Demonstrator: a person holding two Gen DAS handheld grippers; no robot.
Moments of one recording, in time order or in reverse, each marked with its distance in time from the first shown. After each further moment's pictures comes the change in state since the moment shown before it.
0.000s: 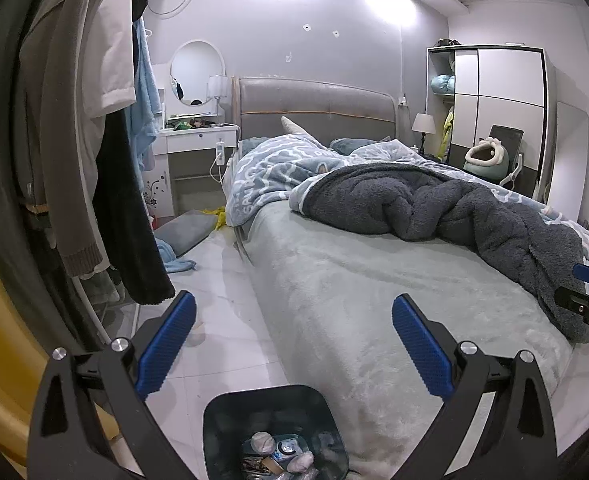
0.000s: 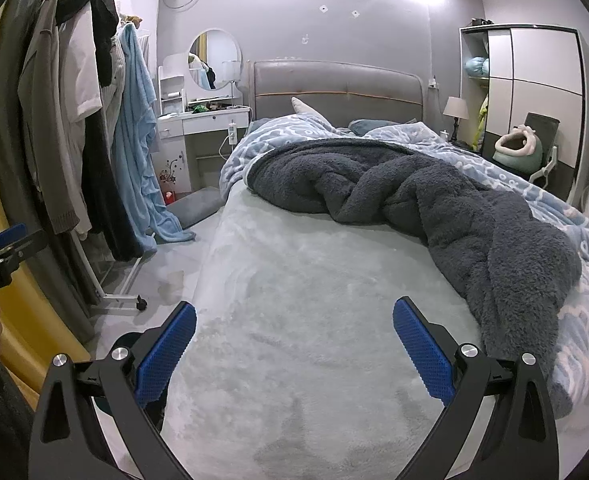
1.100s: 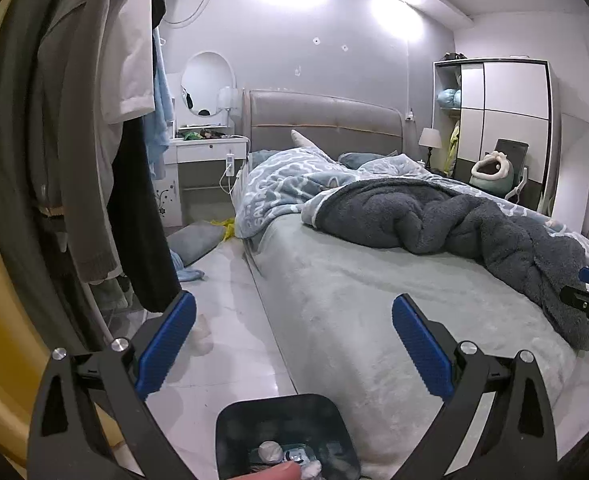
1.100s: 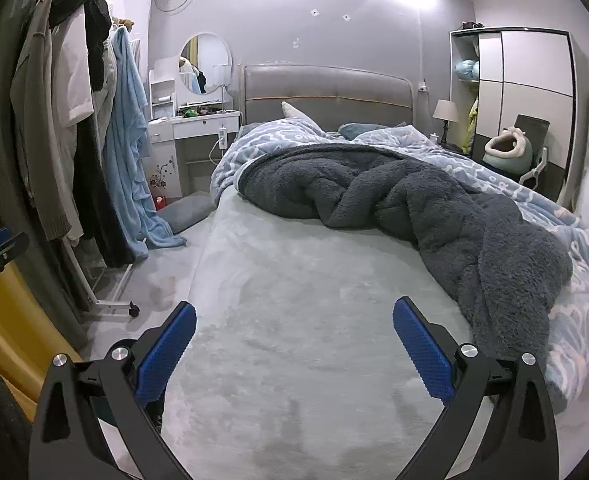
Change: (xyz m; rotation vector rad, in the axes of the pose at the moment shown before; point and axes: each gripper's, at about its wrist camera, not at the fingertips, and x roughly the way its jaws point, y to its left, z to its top) left arm -0.008 0.020 0.003 -0.024 -0.052 0.020; right arm -0.003 0.001 0.007 0.012 -0.017 -0.039
